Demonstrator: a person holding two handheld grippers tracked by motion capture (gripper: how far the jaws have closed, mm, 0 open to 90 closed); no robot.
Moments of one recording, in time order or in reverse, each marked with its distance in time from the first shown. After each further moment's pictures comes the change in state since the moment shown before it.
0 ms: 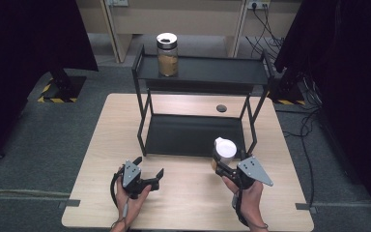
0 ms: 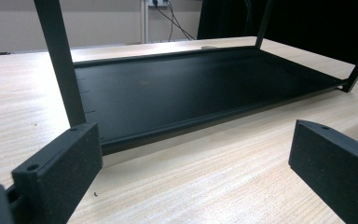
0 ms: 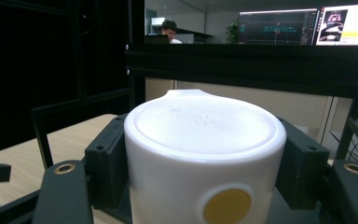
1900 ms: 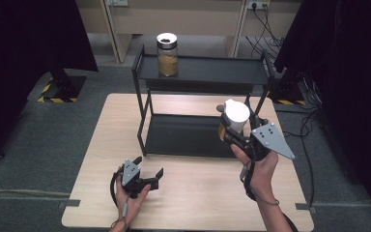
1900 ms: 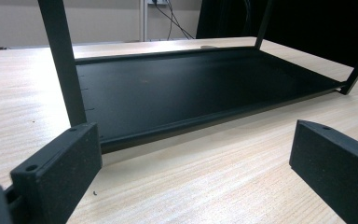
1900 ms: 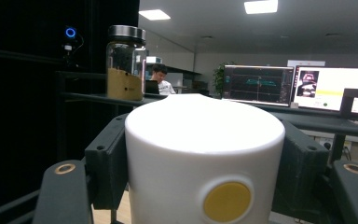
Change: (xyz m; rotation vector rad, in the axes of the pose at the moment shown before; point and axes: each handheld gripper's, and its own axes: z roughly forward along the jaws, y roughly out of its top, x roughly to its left) left arm 0.003 0.001 0.000 0.004 -0.008 -0.019; right arm -0.006 0.099 0.017 -0.150 -0.044 -0.050
